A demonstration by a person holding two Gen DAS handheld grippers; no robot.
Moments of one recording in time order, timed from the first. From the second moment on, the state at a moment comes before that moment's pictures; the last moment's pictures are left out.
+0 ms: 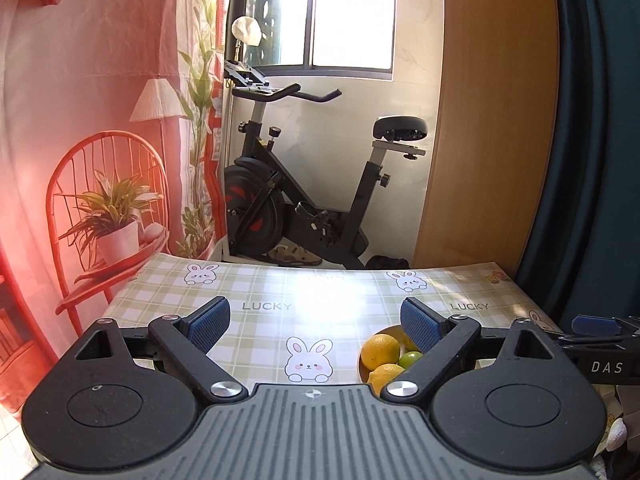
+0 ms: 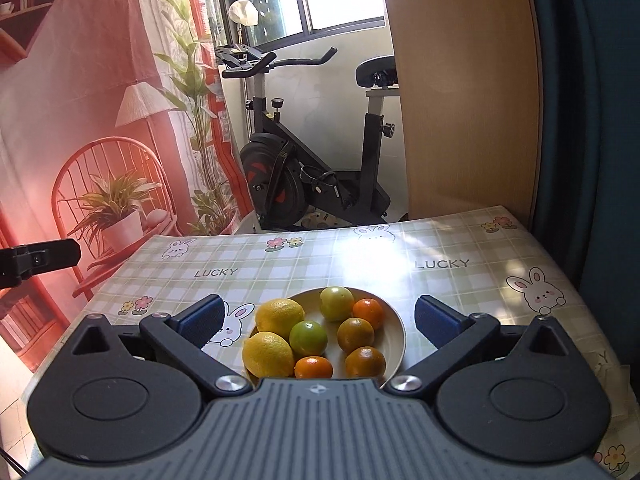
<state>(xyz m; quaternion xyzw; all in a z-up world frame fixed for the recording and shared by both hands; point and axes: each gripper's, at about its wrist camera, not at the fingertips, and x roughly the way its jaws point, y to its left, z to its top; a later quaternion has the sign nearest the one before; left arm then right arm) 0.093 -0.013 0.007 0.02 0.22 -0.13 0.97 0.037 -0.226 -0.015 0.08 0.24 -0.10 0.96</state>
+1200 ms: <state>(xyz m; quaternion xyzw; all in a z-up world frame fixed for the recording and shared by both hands) 0.027 0.014 0.031 0.03 0.19 -0.11 0.97 -0.024 -0.172 0.023 0.04 0.24 -0.09 0.97</state>
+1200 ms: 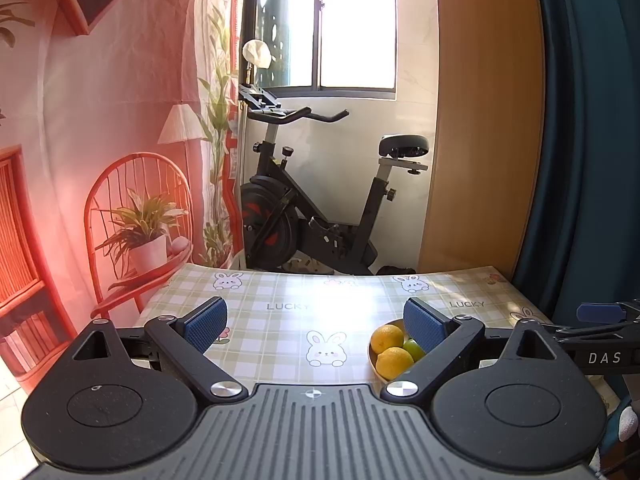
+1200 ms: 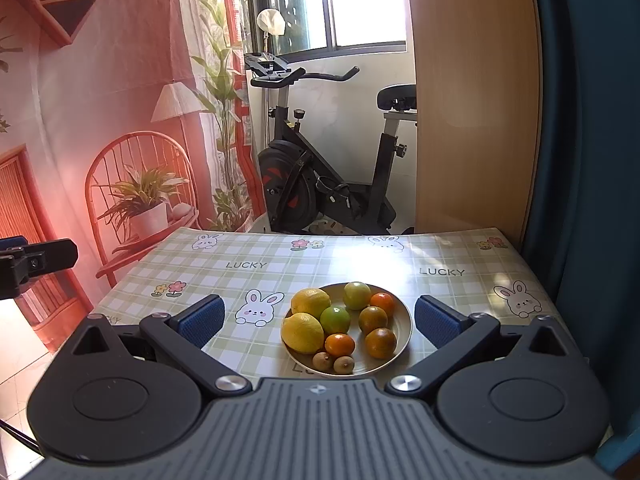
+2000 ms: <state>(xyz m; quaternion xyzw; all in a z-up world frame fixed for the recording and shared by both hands) 0.026 0.018 0.032 0.02 0.20 -0.12 0.97 -0.025 -0.173 0.024 0.04 0.24 -0.09 0.97</state>
